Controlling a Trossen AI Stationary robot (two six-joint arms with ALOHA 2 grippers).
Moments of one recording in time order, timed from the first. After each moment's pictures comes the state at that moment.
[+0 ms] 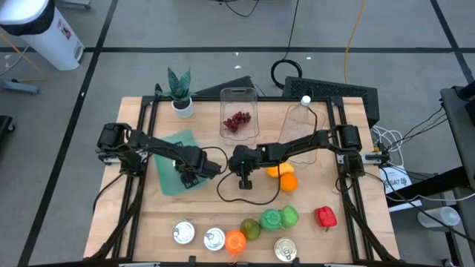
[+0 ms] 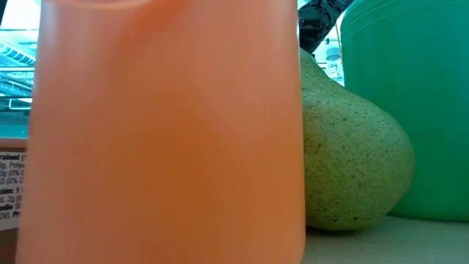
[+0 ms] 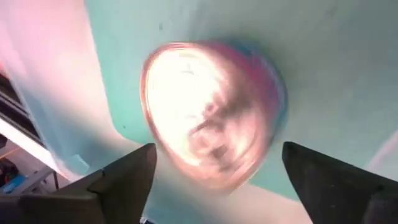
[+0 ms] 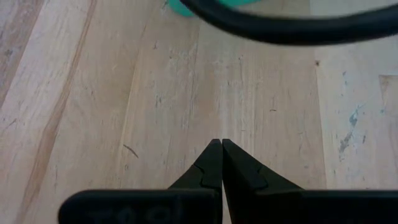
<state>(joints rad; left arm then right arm) -0.12 1.74 1.13 -1.40 -0.14 -0.66 0.01 1.99 1.25 -0.10 -0.08 -0.05</state>
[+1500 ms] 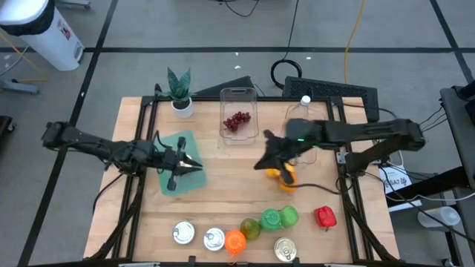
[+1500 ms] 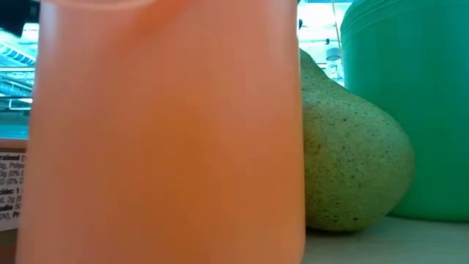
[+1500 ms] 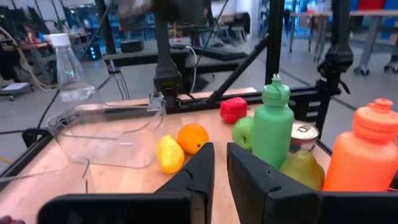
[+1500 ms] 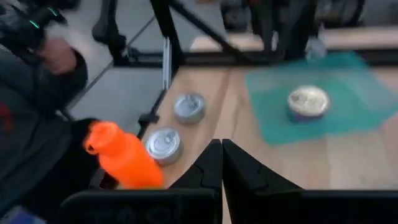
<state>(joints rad) -0.20 0.74 0.36 0.33 -0.05 0.05 0.05 1.30 1.25 -0.36 -0.30 0.09</state>
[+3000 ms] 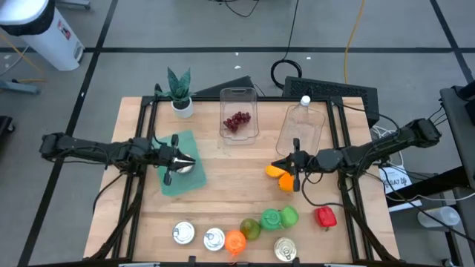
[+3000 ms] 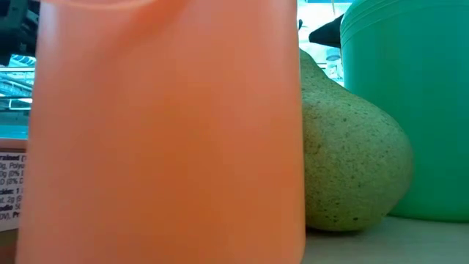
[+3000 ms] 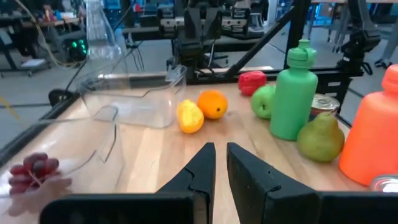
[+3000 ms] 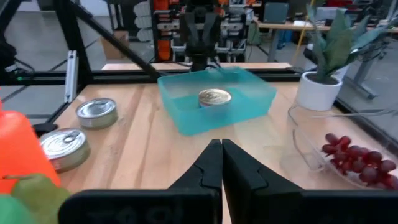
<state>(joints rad) -0.05 0.52 0.20 0.20 0.03 0.03 0.26 0.98 0.46 0.35 0.32 0.07</state>
